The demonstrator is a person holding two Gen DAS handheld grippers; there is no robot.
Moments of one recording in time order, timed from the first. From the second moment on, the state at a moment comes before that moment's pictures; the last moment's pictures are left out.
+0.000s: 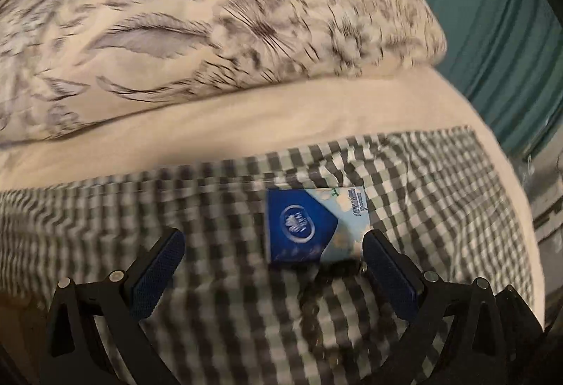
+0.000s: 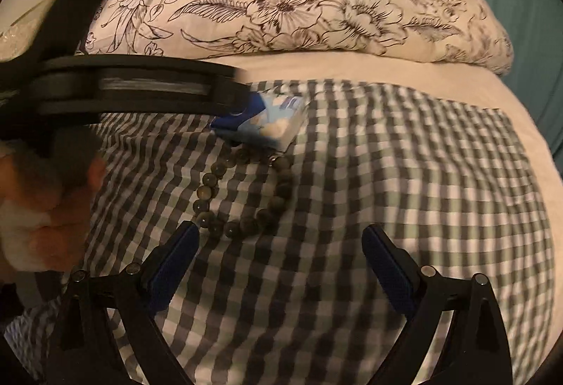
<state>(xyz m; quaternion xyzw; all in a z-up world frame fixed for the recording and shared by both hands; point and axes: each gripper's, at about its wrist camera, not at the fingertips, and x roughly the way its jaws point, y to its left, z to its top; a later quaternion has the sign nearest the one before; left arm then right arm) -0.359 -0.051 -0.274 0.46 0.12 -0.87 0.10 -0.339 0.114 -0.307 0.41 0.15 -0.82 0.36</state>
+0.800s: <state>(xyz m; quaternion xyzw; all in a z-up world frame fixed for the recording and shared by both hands) -0.356 -0.078 -0.291 0.48 0.14 -0.85 0.15 -0.355 0.084 -0.323 0.42 0.18 -0.84 0.28</state>
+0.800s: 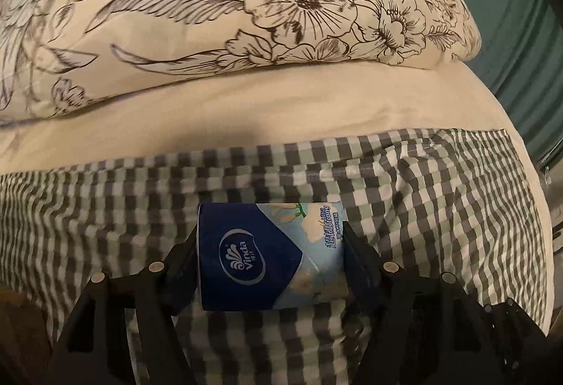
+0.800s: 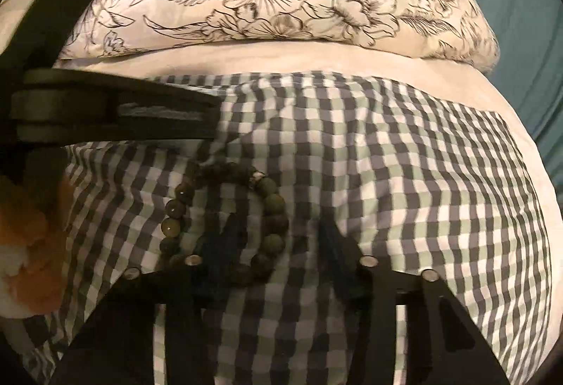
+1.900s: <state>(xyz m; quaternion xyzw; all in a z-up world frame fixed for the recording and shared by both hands) -0.172 -0.014 -0.158 0.38 0.11 -0.91 0.14 -0.254 0.199 -0.210 0.41 0.04 -0.87 0.28</state>
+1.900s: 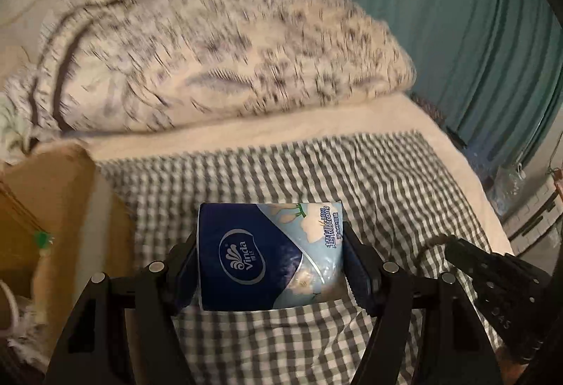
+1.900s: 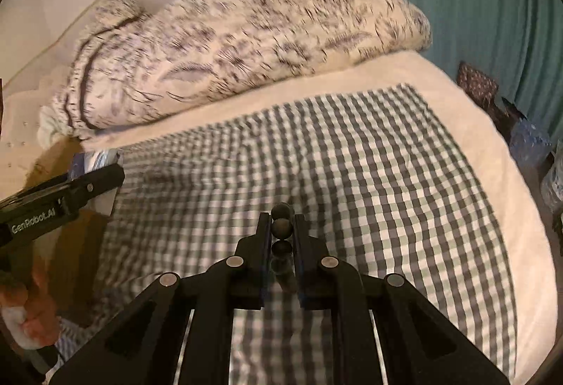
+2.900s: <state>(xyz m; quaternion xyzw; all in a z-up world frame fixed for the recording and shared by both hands) -0.011 -0.048 -0.015 0.26 0.07 -0.95 0.18 -0.123 0.173 -0.045 0.28 0.02 -0.89 0.35</state>
